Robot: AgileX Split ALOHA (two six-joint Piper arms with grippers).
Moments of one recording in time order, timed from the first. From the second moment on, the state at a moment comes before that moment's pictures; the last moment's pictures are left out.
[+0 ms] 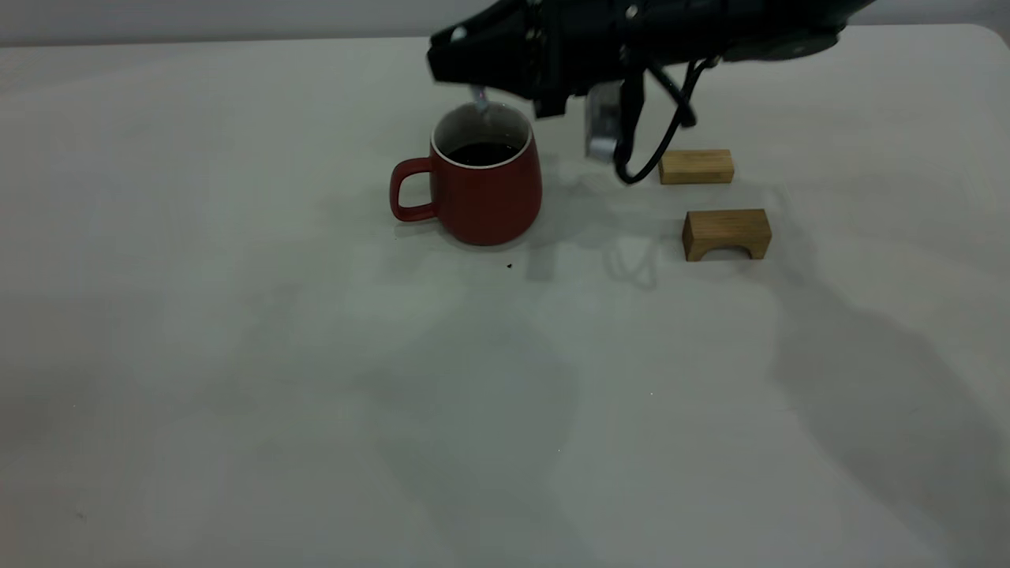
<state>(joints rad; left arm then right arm) 0.01 -0.02 -0.49 0.03 1.14 -0.11 0.30 2.67 -1.75 1.76 1.13 0.66</state>
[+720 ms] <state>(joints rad) 0.01 -0.02 -0.49 0.03 1.14 -0.11 0.26 2.70 -1.77 1.75 1.15 0.66</state>
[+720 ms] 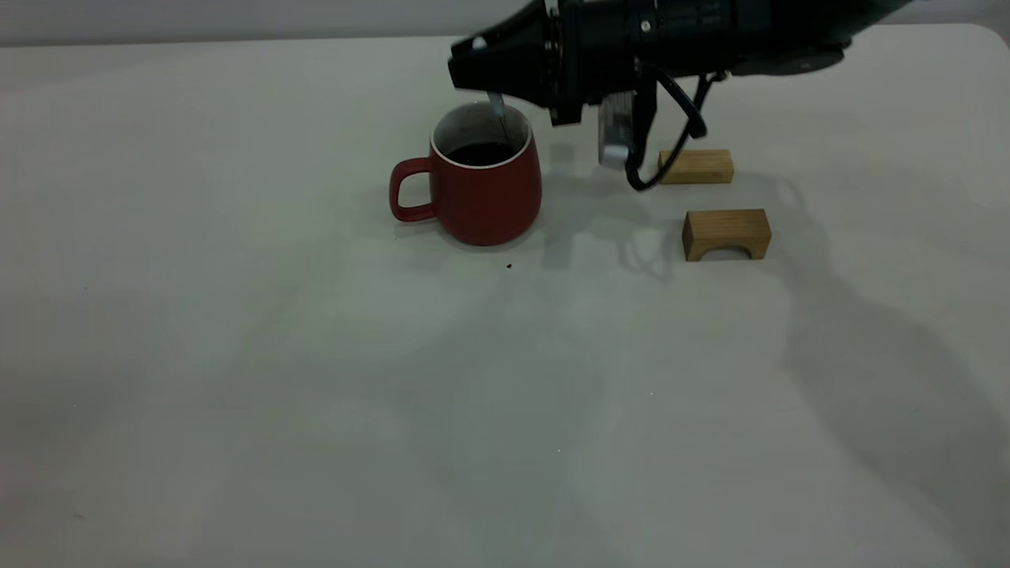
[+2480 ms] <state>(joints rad) 0.01 -0.02 -0.49 0.03 1.14 -0.11 0.28 2.76 -1.95 1.67 1.13 0.66</state>
